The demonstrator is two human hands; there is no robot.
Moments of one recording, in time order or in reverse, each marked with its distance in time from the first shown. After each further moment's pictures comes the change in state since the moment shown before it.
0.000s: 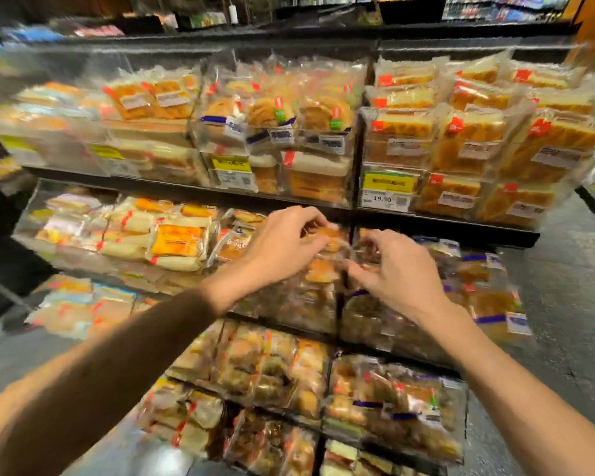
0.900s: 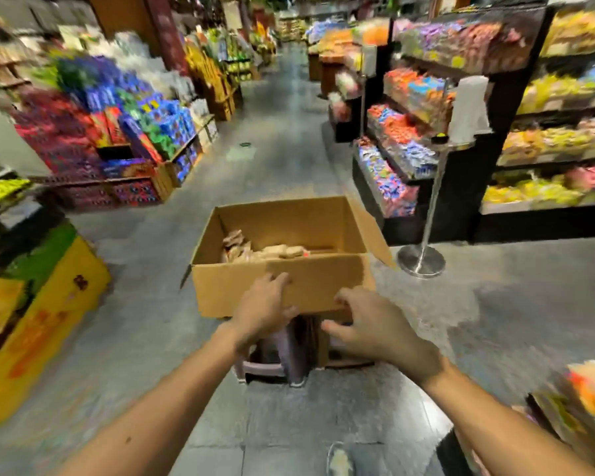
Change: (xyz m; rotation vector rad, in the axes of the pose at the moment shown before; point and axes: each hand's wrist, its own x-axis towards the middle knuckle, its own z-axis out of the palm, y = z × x) left_hand -0.741 -0.539 -0.429 0.354 0.255 -1.464; right_hand -0.133 -0.930 0.373 0.282 -0.765 -1.203
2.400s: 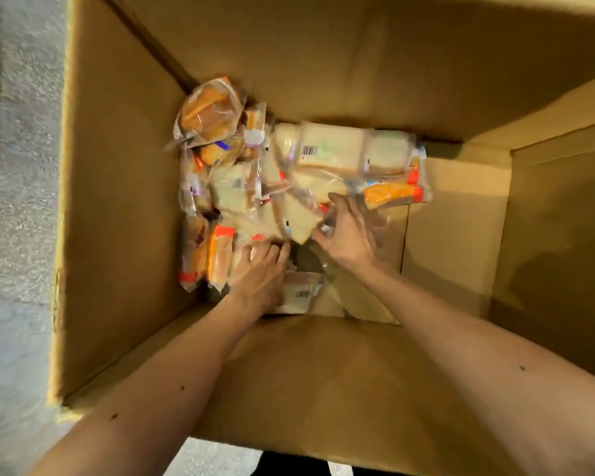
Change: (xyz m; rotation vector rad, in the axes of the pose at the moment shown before) left_hand 0.468 -0.379 0.300 0.350 -0.775 -0.058; right_hand 0.659 0.105 0.428 0.290 -0.472 0.340
